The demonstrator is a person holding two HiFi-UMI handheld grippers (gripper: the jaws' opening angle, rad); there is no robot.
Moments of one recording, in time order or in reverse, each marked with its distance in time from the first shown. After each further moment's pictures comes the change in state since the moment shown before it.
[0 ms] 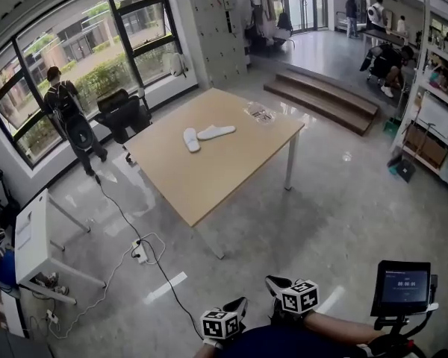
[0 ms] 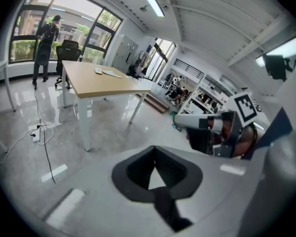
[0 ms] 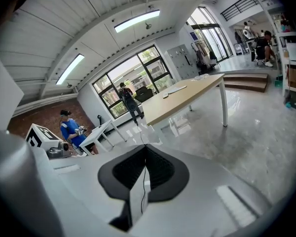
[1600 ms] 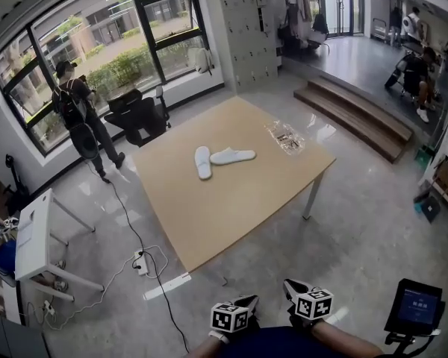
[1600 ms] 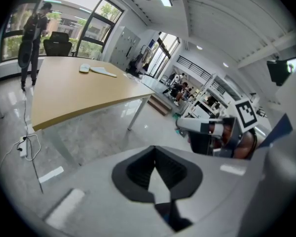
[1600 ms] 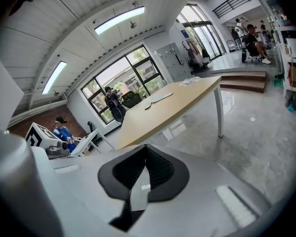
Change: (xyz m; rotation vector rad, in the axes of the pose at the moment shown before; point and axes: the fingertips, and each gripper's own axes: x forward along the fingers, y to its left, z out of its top) left arm 0.180 0.042 0.176 -0.029 0.047 -0.013; right arm 0.097 -0.179 0.153 0.062 -0.011 -0.043
